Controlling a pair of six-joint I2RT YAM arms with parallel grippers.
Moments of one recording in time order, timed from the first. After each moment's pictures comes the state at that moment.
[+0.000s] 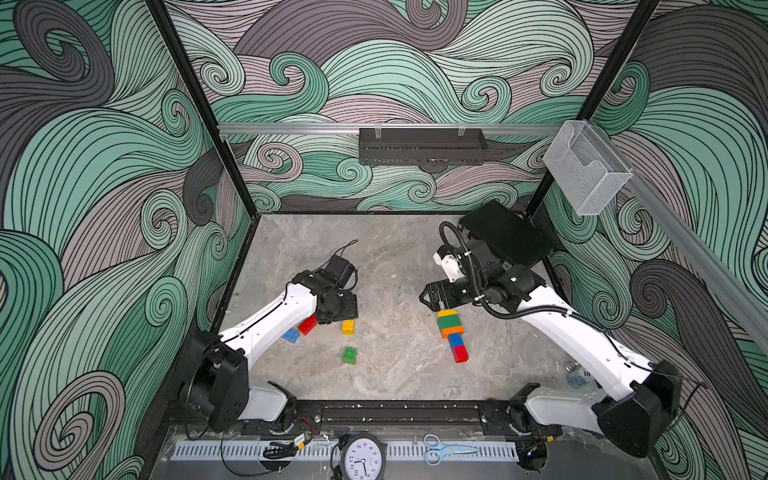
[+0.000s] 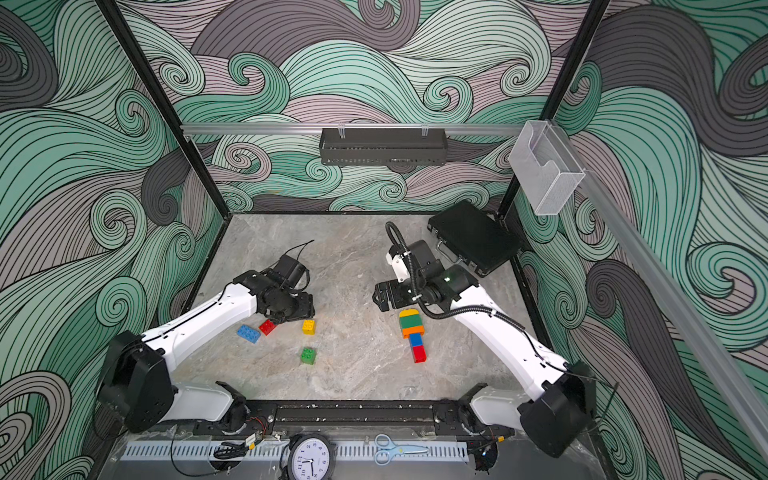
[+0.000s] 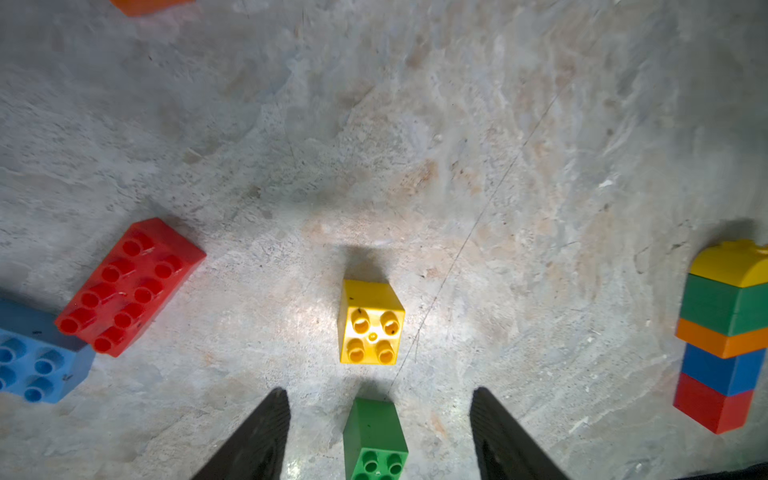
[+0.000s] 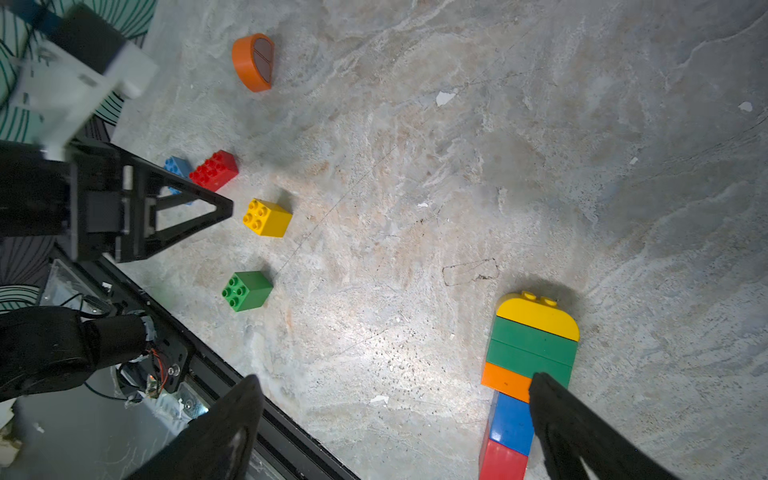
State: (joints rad) left arm -0.50 1.40 0.99 -0.90 0.03 -0.62; right arm 0.60 1.26 1.17 -0.86 -0.20 0.27
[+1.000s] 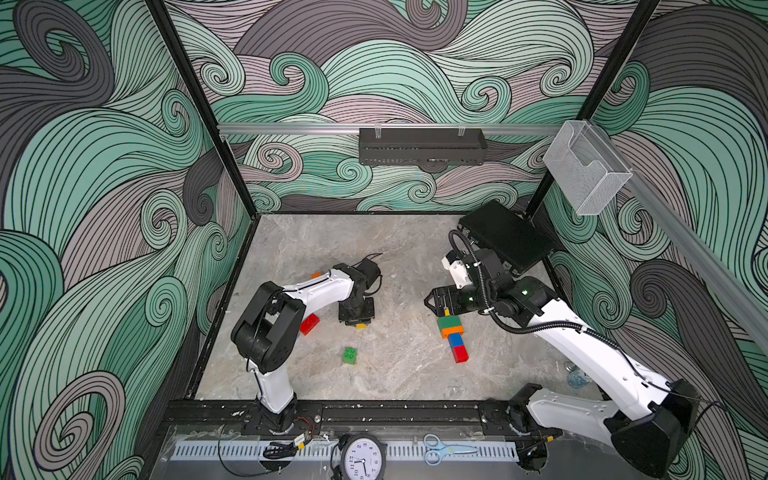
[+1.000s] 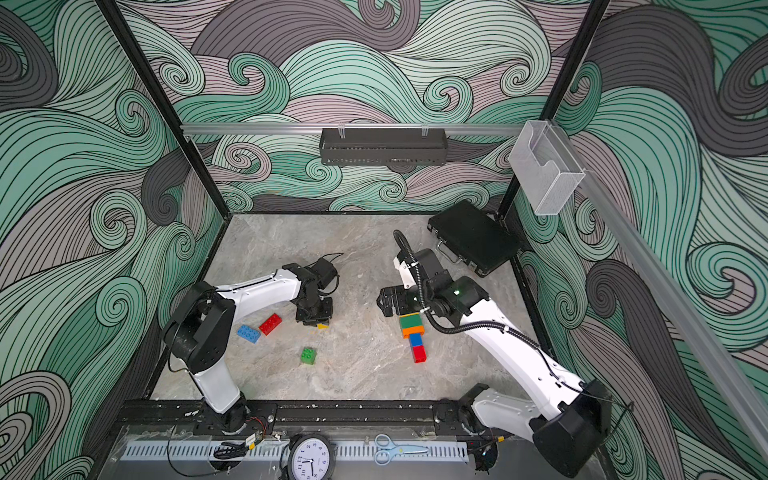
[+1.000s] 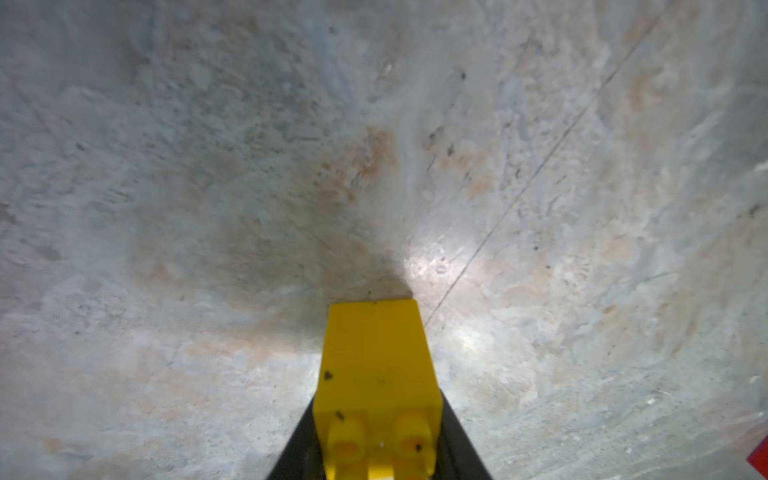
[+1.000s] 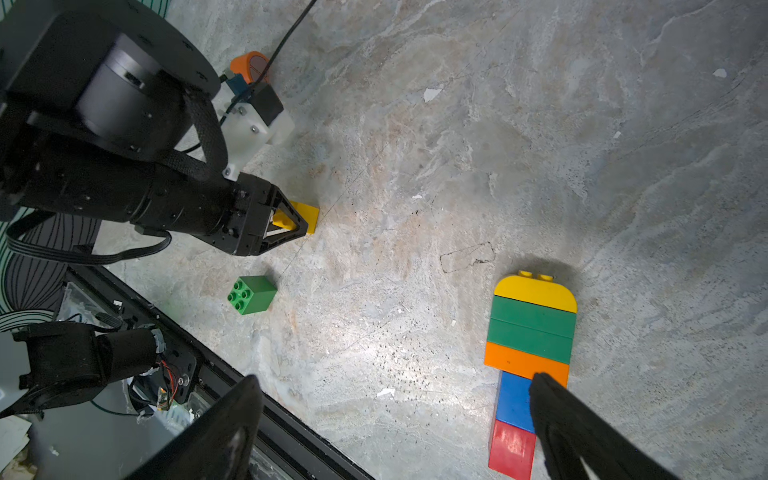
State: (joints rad) left arm -0.59 1.79 1.16 -0.88 0.09 -0.67; right arm 0.62 1.17 1.10 -0.85 -0.16 0.35
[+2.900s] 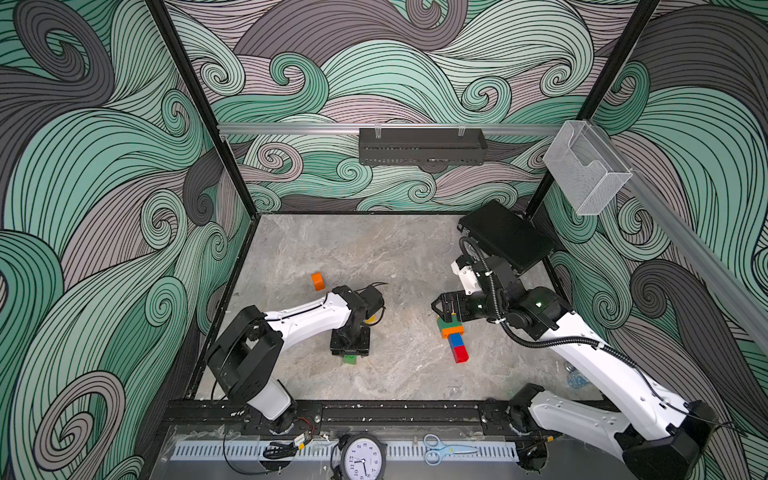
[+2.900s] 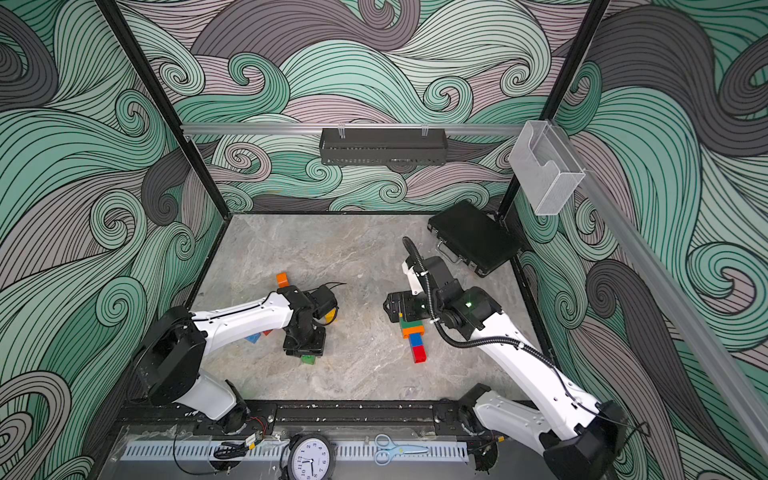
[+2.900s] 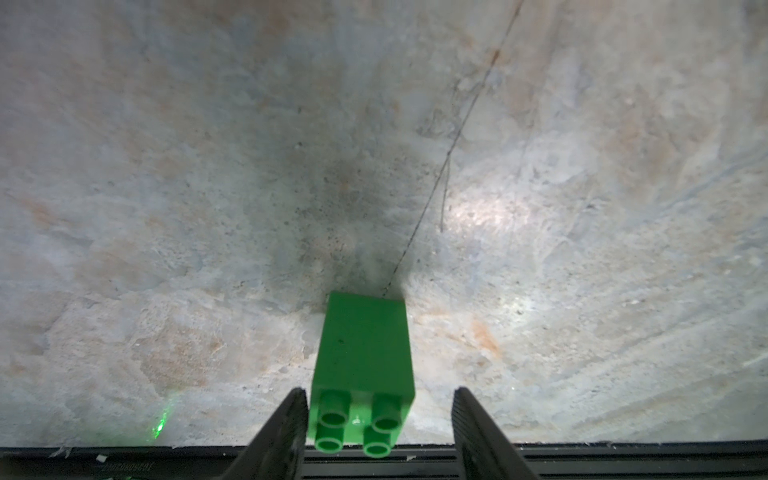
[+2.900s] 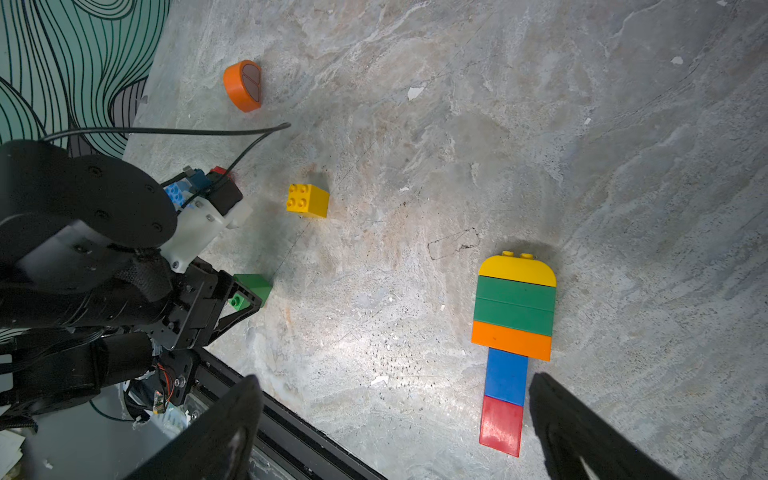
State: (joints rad) left arm -0.77 1.57 0.95 -1.03 0.08 -0.75; right arm 0.62 1.06 1.05 -0.87 -0.13 0.38
